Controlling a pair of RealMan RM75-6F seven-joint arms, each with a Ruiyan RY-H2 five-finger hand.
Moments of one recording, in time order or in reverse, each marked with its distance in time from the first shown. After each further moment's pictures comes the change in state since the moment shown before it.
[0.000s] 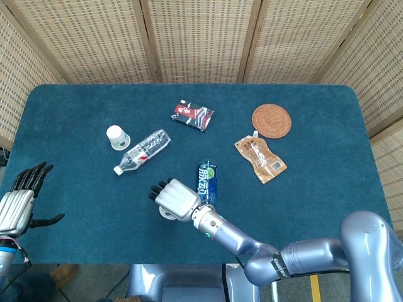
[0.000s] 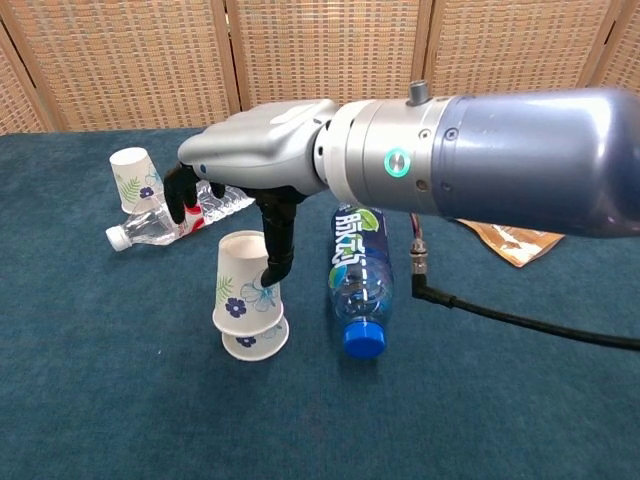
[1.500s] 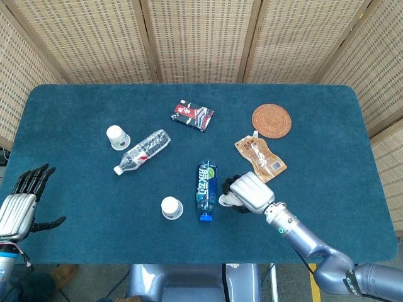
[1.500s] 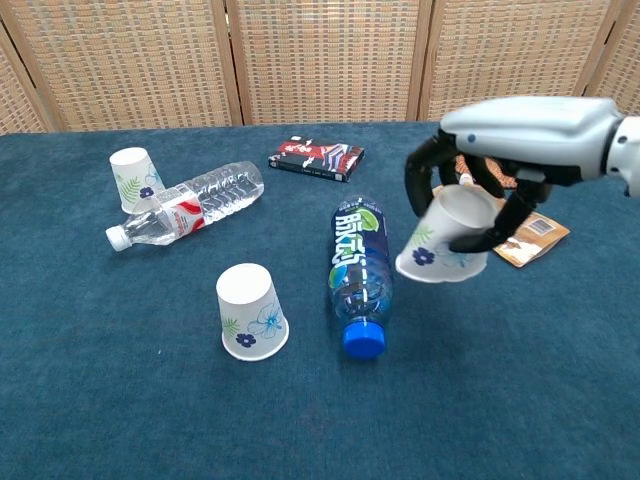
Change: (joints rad) left arm 0.024 -0.017 0.010 -0.009 0.054 0.042 0.040; right arm -0.483 0.285 -0.032 0.035 -0.581 -0.014 0.539
